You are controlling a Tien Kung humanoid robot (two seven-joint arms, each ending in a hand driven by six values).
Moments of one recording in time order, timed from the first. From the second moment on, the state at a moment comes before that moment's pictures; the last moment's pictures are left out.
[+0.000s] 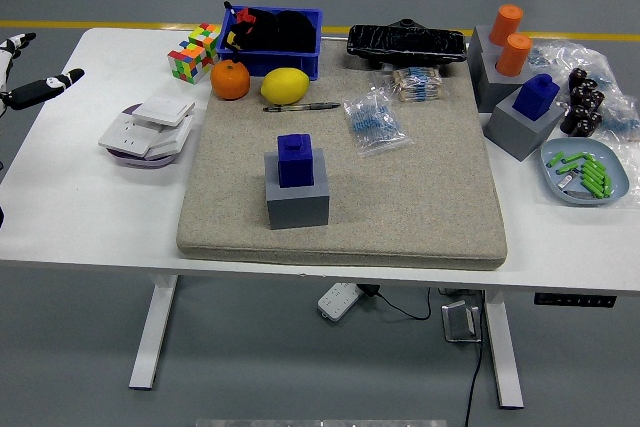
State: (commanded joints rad) left arm -0.91 0.48 -0.14 -0.38 0.47 0.34 -0.36; right arm -0.10 -0.21 1.29 0.19 -0.99 0.13 -0.04
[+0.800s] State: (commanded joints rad) left arm -0.92 0.48 -0.15 -0.38 0.45 0.32 -0.33; right arm -0.09 -0.21 1.30 0.19 -0.99 0.13 -0.04
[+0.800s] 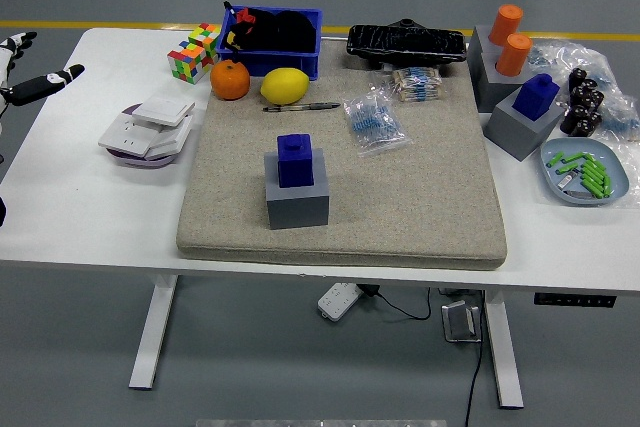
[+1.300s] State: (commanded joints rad) left arm -0.94 0.47 -0.14 -0.39 0.46 0.32 -0.33; right arm -0.09 -0.21 1.31 0.19 -0.99 0.13 -0.04
